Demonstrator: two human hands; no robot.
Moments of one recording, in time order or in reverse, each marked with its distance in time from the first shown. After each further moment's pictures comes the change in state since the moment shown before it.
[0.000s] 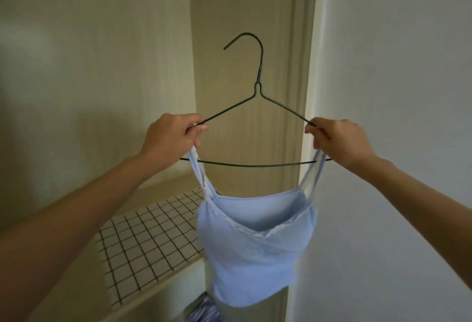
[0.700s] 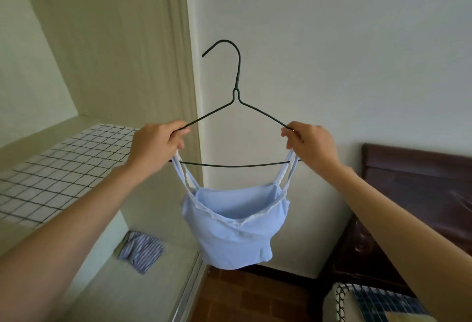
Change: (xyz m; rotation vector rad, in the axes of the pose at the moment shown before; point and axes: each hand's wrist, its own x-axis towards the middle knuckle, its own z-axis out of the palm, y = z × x) left_hand -0.182 0.054 0.061 -0.327 -0.324 0.241; right_hand -0.317 -0.063 -0.069 -0.164 -0.067 0.623
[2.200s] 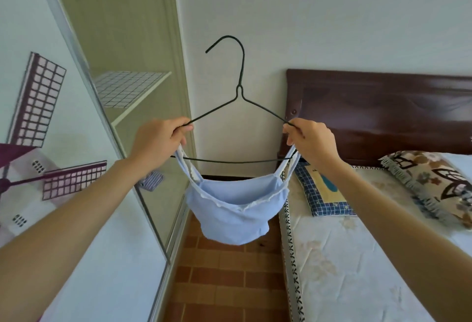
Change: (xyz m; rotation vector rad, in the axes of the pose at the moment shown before) left_hand -0.446 0.155 -0.262 -0.144 -0.169 0.155; right_hand -0.556 -0.149 -0.191 -0.026 0.055 0.197
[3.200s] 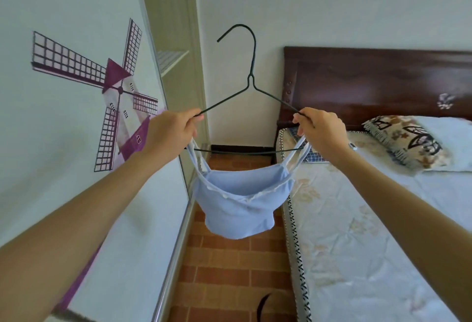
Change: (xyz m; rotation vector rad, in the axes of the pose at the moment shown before) left_hand -0.306 0.114 -0.141 0.061 0.141 0.111; right_hand -0.330 -0.086 -0.105 -0.039 0.030 0.029
